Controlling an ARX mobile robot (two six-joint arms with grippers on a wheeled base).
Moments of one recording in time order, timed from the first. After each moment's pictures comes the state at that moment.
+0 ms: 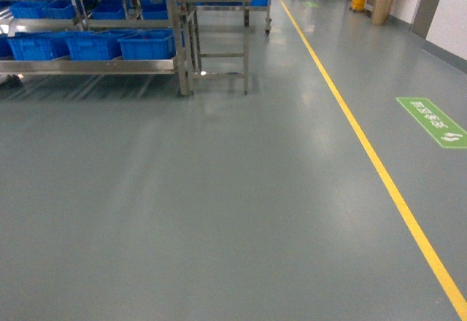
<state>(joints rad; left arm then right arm) -0.24 0.28 0.37 -0.25 -0.38 -0.11 0.00 0.01 0.01 0.00 0.00 0.00</state>
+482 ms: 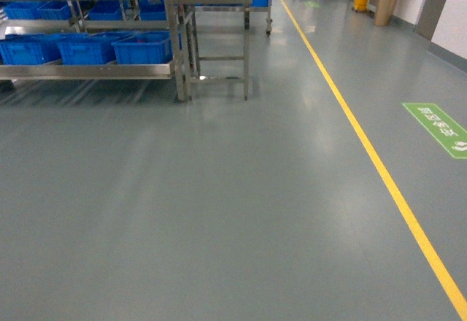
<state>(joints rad) -0.24 0.28 0.37 -0.26 -0.38 -0.11 0.00 0.01 0.01 0.00 0.00 0.00</state>
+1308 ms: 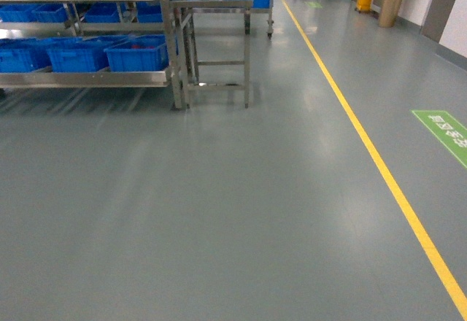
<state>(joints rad) -0.24 0.28 0.37 -0.26 -0.38 -0.11 0.00 0.01 0.01 0.00 0.00 0.00</state>
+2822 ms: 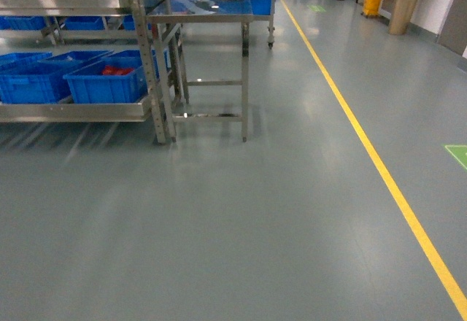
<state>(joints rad) -0.24 0.28 0.37 -0.26 -0.38 -0.11 0.00 0.01 0.01 -0.01 0.00 0.00</state>
